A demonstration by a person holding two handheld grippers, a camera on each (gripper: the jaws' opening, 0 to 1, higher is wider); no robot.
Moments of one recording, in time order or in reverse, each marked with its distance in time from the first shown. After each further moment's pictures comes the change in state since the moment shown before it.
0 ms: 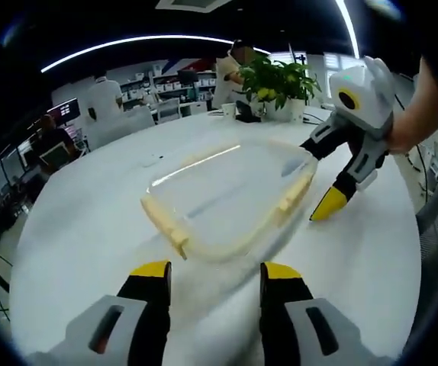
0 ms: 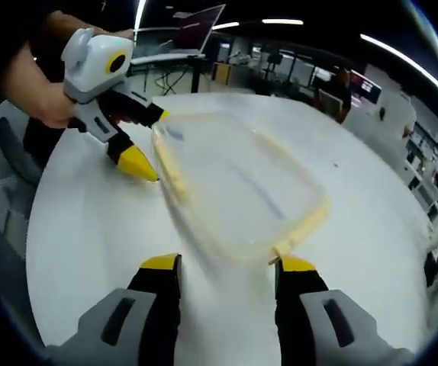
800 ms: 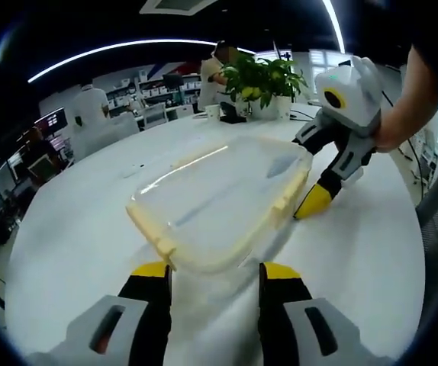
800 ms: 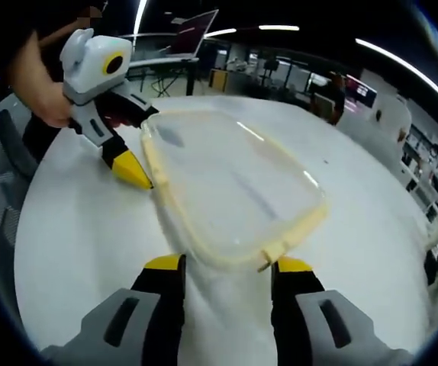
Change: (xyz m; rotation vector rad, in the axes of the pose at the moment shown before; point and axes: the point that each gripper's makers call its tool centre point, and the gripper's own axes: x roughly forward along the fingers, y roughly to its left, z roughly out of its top) left arm 0.033 -0.019 0.001 0.069 -0.004 -0.068; right arm 0.017 -0.018 -0.012 -0.029 -0.030 0.003
